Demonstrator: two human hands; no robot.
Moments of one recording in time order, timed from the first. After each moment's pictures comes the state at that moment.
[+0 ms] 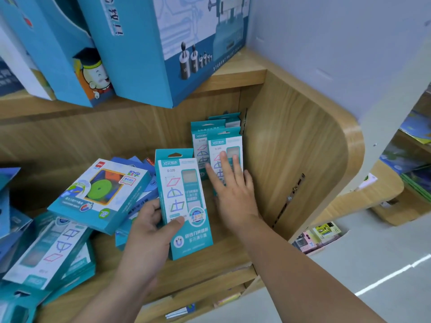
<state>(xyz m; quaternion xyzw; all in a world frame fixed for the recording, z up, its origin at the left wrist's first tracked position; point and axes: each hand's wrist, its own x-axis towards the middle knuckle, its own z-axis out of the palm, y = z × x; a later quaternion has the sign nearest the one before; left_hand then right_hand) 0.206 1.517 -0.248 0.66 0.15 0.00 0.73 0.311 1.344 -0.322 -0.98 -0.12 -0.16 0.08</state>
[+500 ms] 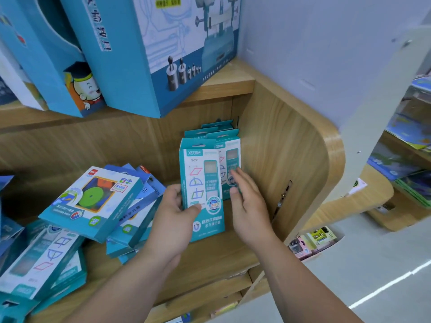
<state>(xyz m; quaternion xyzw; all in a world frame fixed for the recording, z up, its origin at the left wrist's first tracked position) 0.240 1.469 -0.237 0.69 0.10 0.00 0.71 0.268 1.313 -0.277 -0.85 -0.03 -0.10 0.52</state>
